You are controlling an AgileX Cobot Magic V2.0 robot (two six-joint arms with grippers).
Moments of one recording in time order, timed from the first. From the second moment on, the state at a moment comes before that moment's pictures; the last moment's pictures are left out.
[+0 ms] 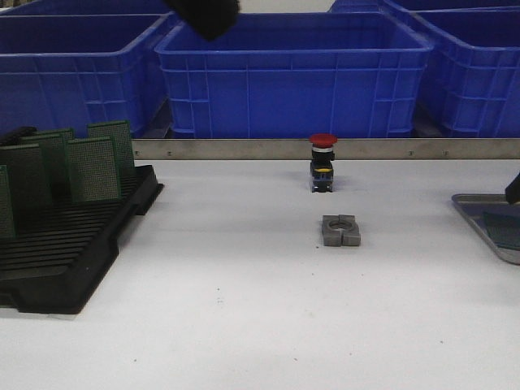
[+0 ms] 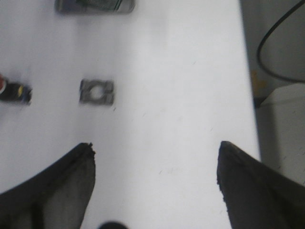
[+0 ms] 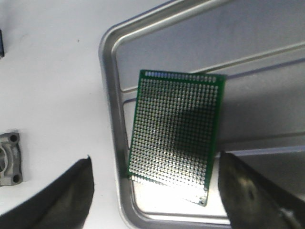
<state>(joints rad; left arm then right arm) -0.46 1.68 -1.63 -0.54 1.23 1.19 -0.34 1.79 -0.91 1.06 0.59 -0.83</state>
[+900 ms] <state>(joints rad) -0.19 1.90 -1.64 -0.17 1.08 1.23 -0.34 1.79 -0.91 1.06 0.62 -0.83</state>
